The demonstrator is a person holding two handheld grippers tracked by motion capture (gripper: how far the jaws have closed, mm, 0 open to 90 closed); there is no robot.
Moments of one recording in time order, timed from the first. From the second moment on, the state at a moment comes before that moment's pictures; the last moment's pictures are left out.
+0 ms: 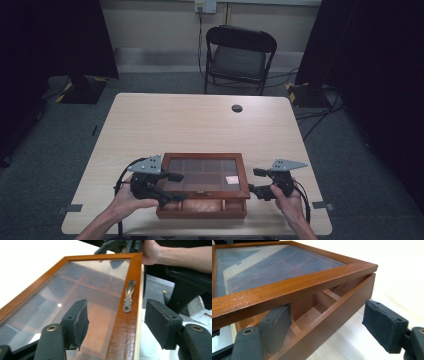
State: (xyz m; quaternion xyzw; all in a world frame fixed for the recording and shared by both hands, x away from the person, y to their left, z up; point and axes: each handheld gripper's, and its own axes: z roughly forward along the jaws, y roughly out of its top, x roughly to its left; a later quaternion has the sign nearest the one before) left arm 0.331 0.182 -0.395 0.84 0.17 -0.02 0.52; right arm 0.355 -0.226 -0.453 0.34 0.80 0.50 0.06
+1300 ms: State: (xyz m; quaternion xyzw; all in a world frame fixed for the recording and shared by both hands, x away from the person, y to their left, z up) left arm 0.343 0.219 -0.386 0.80 0.23 0.08 0.55; right arm 0.380 -0.195 -0.414 0.32 0.78 0.53 0.08
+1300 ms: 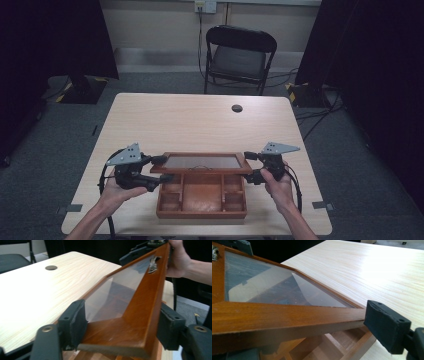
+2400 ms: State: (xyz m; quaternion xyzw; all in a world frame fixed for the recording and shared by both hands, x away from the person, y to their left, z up) left arm 0.369 0.241 -0.392 0.76 0.30 0.10 0.57; right arm 0.399 -0.190 -0.404 0.32 0.77 0.55 0.07
